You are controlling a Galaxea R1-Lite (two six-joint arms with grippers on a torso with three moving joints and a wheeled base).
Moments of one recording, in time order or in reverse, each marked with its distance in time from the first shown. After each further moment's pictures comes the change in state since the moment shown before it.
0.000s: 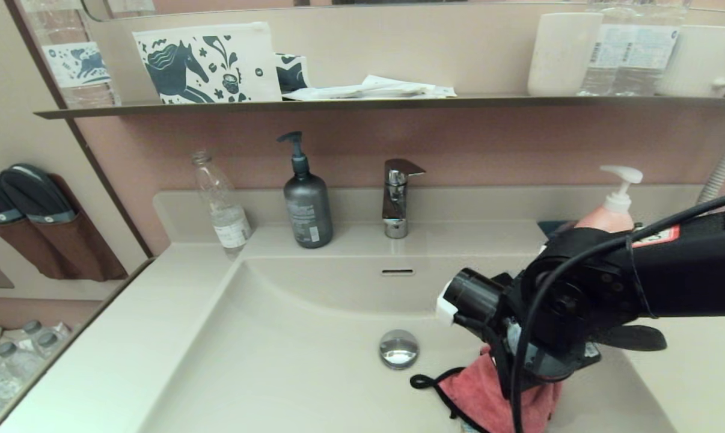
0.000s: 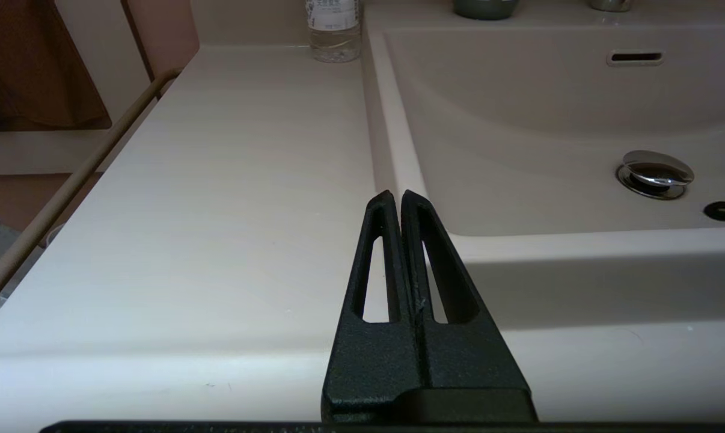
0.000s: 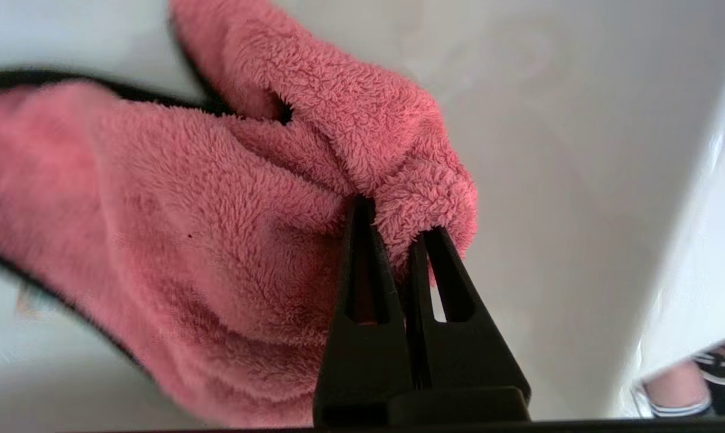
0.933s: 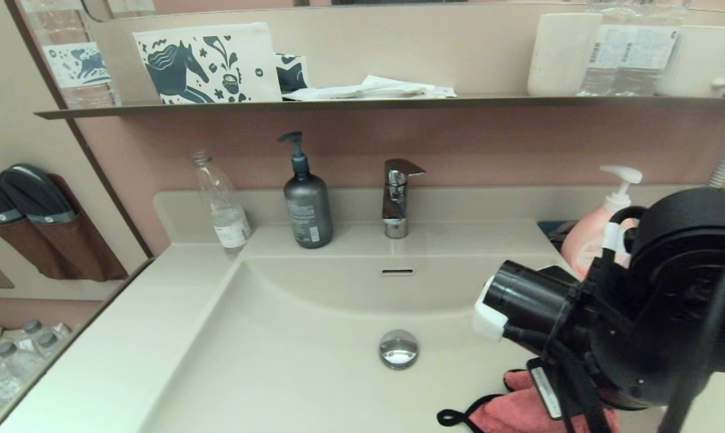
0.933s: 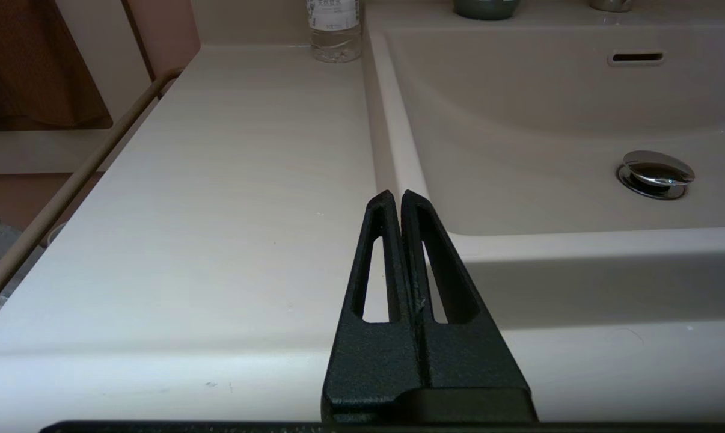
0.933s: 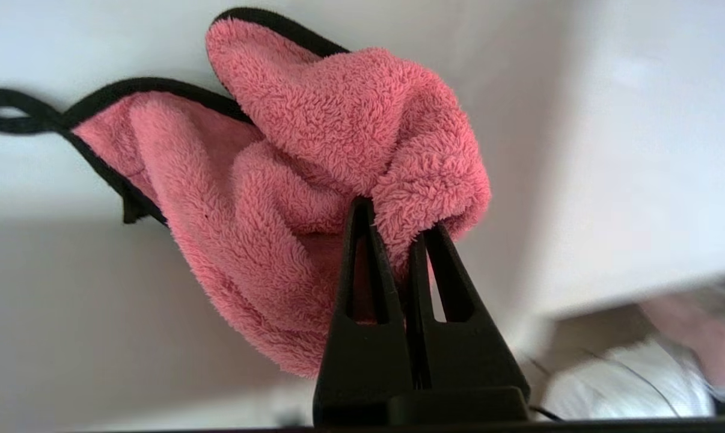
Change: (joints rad) left arm 0.000 0.000 0.000 0.000 0.000 0.000; right arm 0.071 -0.191 -0.007 0.209 0.069 0.156
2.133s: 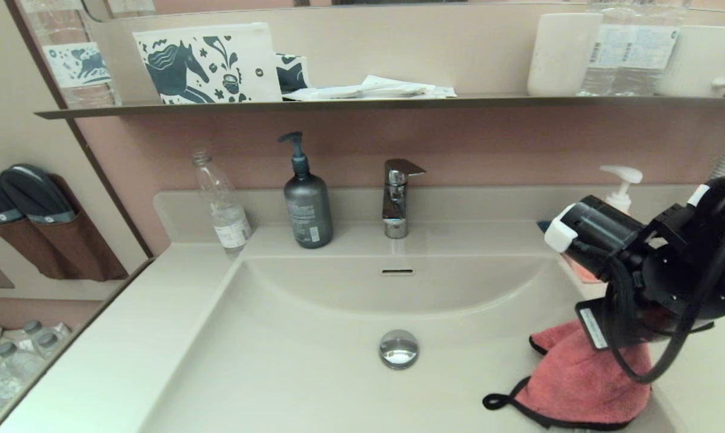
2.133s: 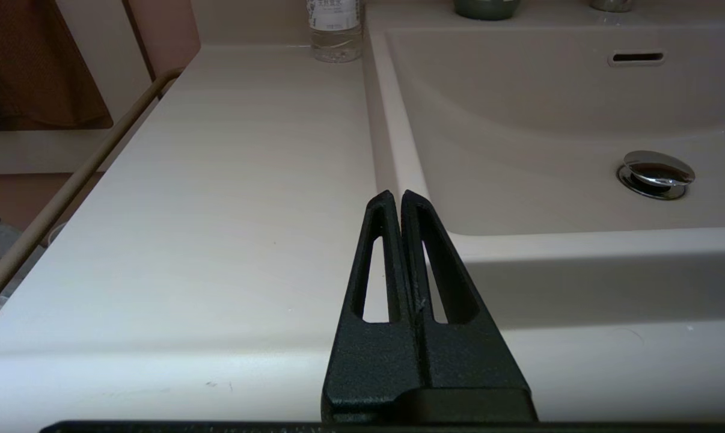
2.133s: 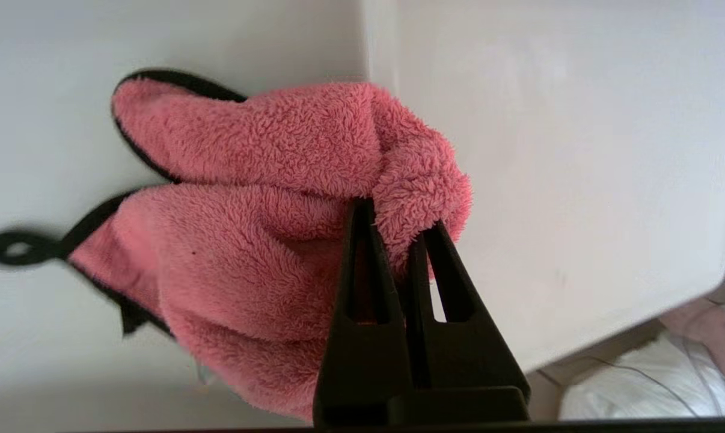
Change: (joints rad) left arm 0.000 0.000 0.000 0.000 0.000 0.000; right arm -0.320 -0.059 0.044 -0.191 -0.051 -0.251
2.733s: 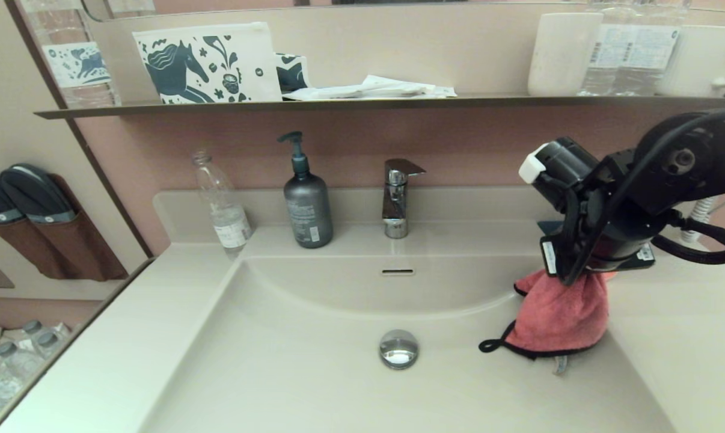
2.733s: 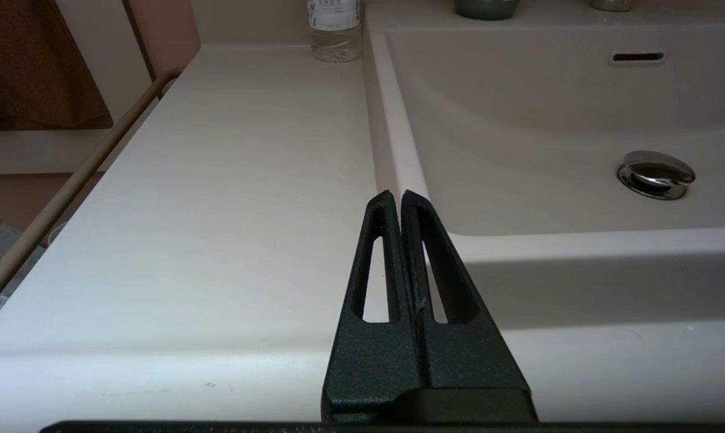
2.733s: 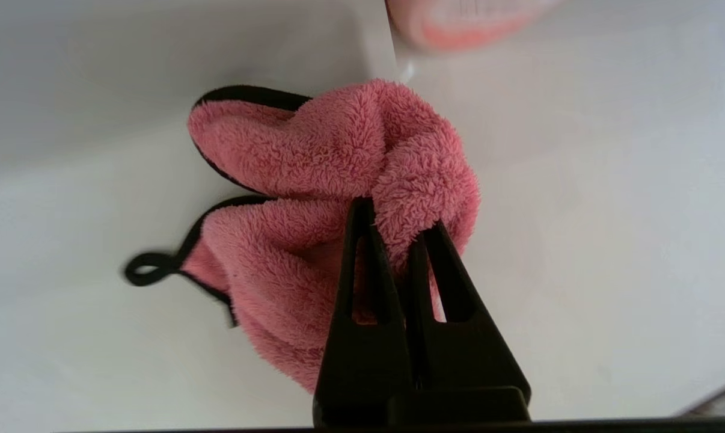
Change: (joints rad) left arm 0.000 0.000 0.000 0.000 0.000 0.000; right arm -0.066 0.179 -0.354 -0.010 -0.016 -0.008
